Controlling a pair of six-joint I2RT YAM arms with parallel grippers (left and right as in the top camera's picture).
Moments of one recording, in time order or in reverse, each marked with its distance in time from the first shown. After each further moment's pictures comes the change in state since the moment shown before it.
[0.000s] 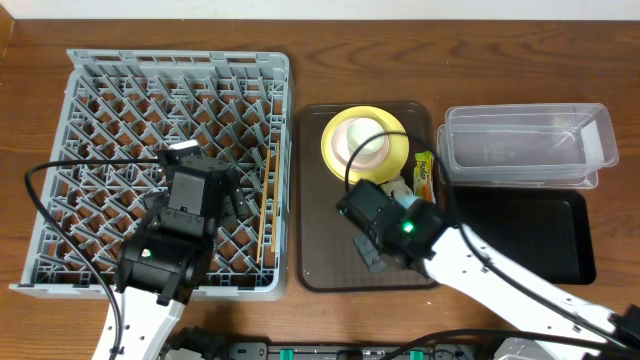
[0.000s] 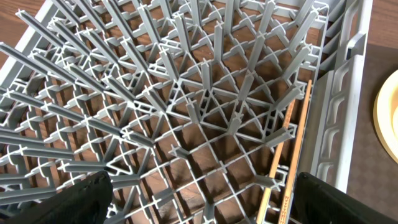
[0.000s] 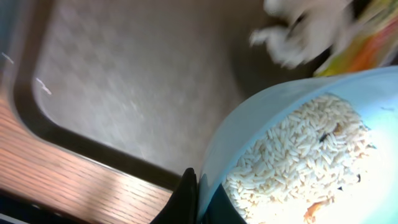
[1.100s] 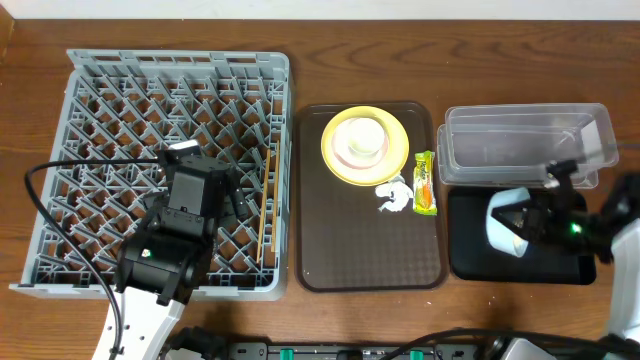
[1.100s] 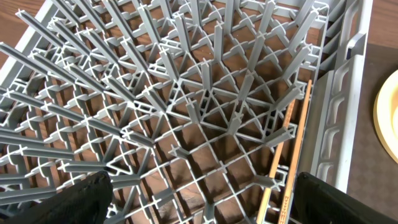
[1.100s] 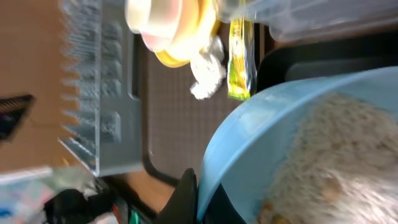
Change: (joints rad) left arm 0.000 0.000 0.000 0.000 0.000 0.000; right arm -1.441 -0.118 -0.167 -0.192 -1.054 -0.798
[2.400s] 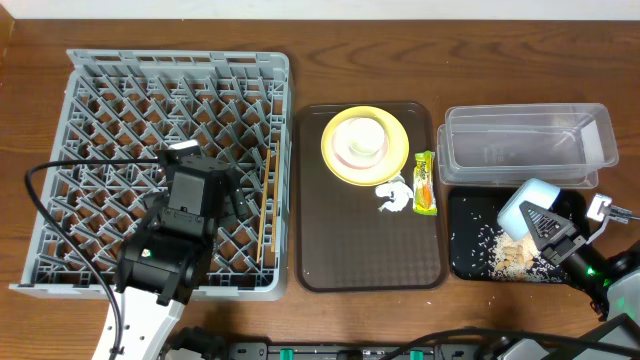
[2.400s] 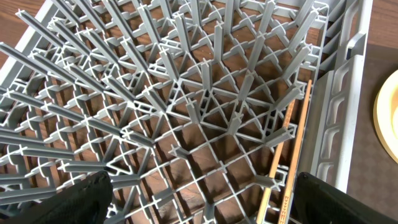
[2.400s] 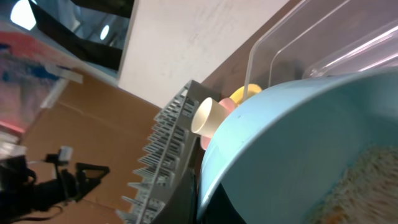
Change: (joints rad) left arm 0.000 0.000 0.000 0.000 0.000 0.000; right arm -0.312 -0.001 -0.338 0.427 -0.575 -0.036
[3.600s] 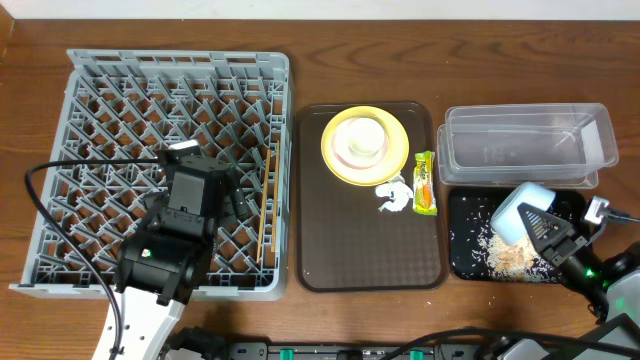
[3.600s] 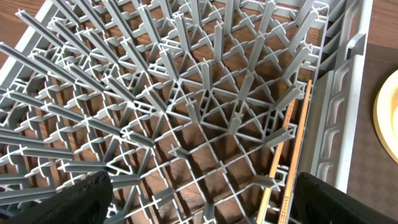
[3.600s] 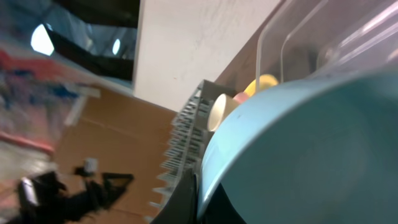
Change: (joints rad) left arm 0.000 0.000 0.000 0.000 0.000 0.000; right arm 0.000 -0.002 -0.005 -0.094 -0.024 0.055
